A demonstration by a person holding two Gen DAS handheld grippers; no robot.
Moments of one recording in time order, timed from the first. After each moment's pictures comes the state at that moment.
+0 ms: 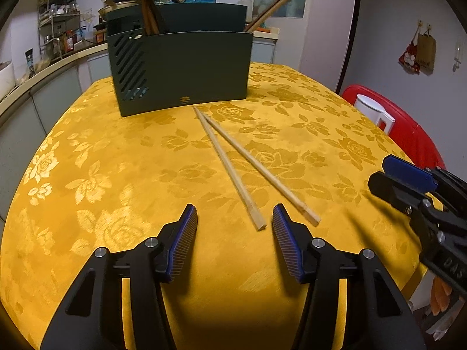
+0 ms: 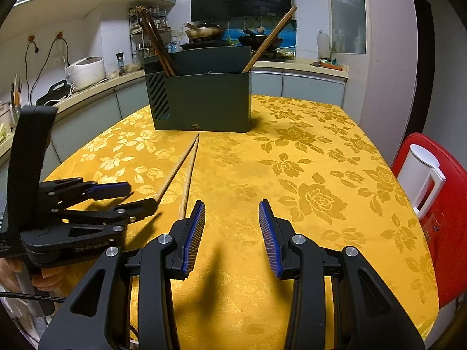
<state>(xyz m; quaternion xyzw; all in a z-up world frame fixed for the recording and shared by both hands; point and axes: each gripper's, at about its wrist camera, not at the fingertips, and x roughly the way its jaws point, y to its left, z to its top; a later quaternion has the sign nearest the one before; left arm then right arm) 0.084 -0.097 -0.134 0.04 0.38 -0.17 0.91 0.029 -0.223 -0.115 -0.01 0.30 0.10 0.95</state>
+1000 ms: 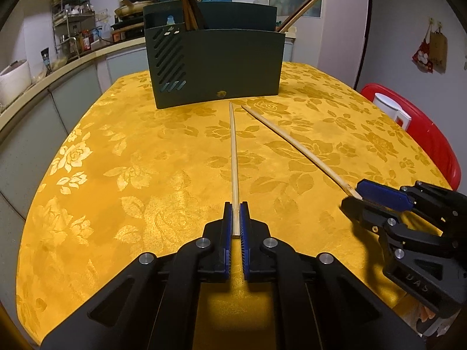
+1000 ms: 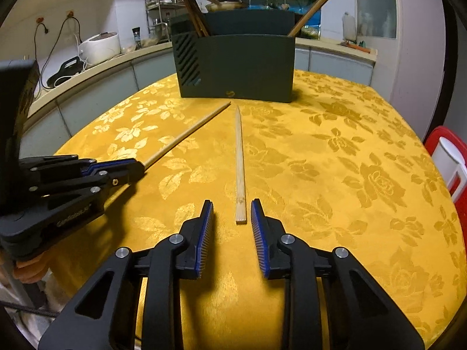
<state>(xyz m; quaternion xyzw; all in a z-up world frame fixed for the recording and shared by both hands) 0.077 -0.058 -0.136 0.05 0.37 -0.13 0.92 0.050 -0.174 -0.145 -0.03 0.34 0.14 0.93</state>
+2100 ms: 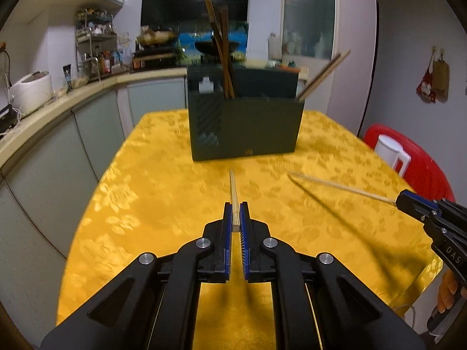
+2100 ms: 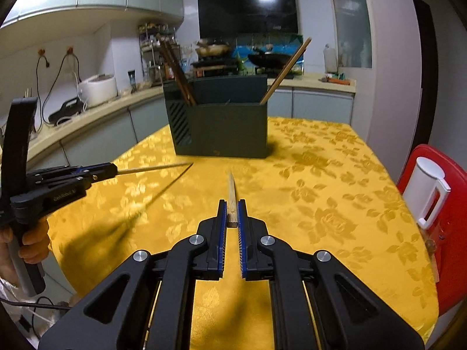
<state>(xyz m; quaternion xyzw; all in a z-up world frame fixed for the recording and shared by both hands) 0.062 -0.013 -0.062 0.01 0.29 -0.11 0.95 0.019 -0.210 -0.078 0.01 0.25 0.12 0.96</state>
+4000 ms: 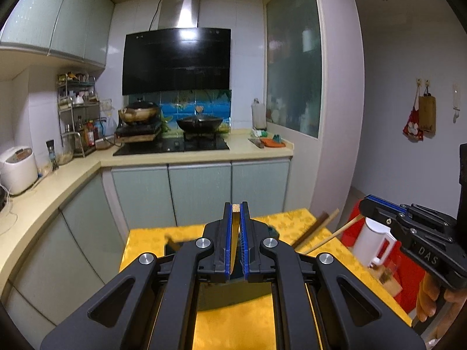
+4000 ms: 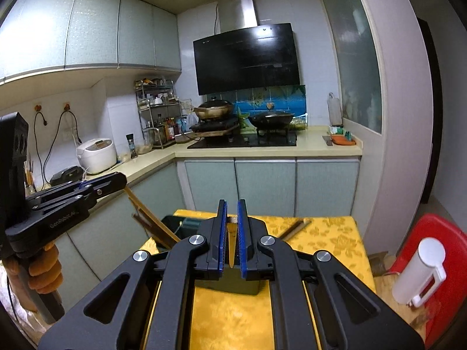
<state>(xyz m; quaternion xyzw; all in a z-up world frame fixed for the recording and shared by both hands) 0.175 -0.064 0.143 0.02 0.17 -0.14 0.98 0.144 -0.236 0.105 0.04 0.16 0.14 0.98</state>
